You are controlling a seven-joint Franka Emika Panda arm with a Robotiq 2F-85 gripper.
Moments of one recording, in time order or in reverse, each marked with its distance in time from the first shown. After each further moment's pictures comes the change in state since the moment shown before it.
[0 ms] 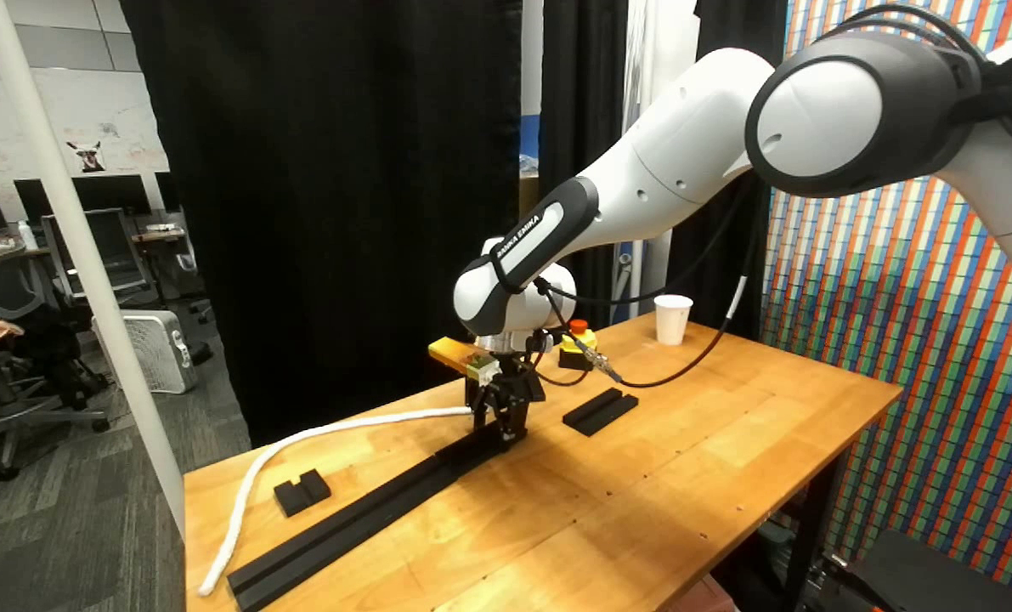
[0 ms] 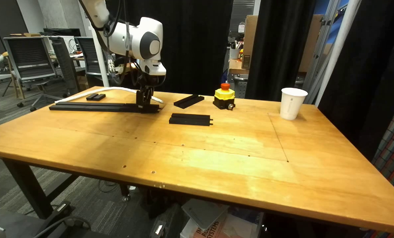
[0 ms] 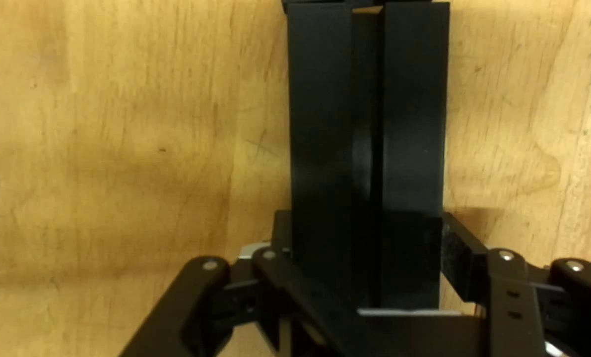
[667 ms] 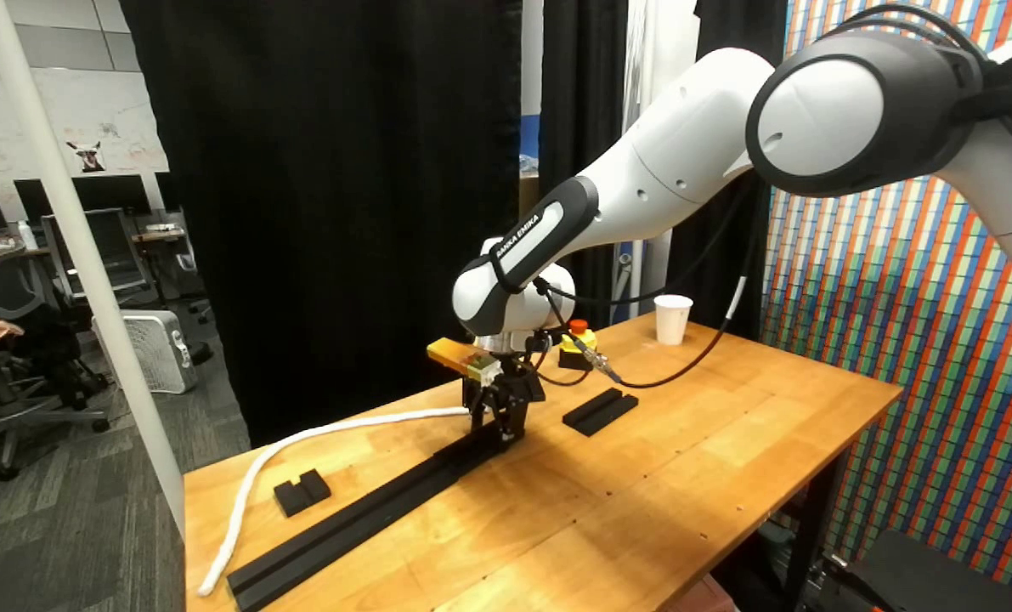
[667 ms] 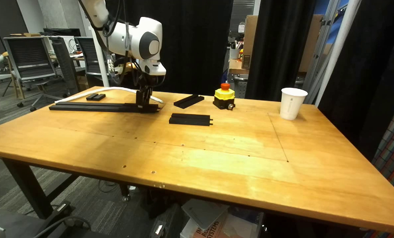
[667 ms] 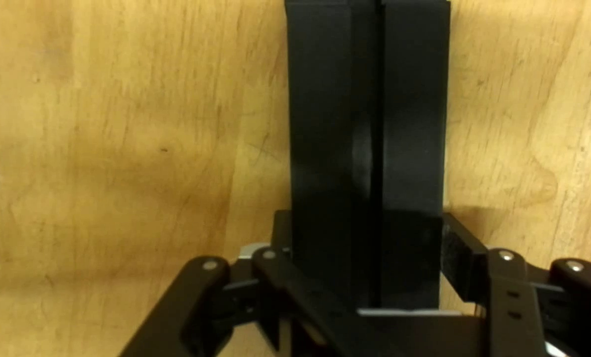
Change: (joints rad) arm -0.004 -0.001 0.009 -0.001 0.000 0.004 -0.037
